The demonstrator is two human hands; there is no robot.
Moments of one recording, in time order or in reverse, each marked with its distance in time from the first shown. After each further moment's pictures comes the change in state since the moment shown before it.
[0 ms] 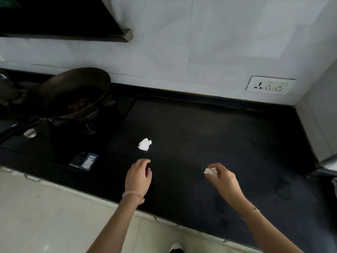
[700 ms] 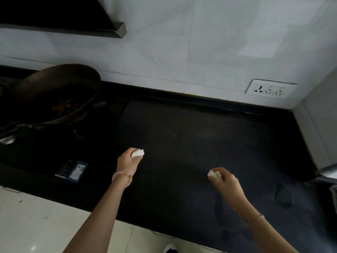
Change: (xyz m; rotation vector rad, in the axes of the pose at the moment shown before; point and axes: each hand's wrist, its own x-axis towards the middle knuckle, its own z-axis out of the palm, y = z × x) left_hand 0.090 -0.021 -0.003 -0.405 -0.089 -0.345; right_hand 0.018 -0.016 -0.005 0.043 0.023 0.114
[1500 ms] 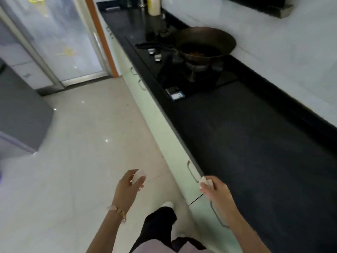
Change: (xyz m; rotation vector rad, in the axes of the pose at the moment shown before) left_hand -0.385 -0.098 0.012 -0.543 0.534 -0.515; right_hand -0.107 0.048 0.047 -0.271 -0.790 -0.346
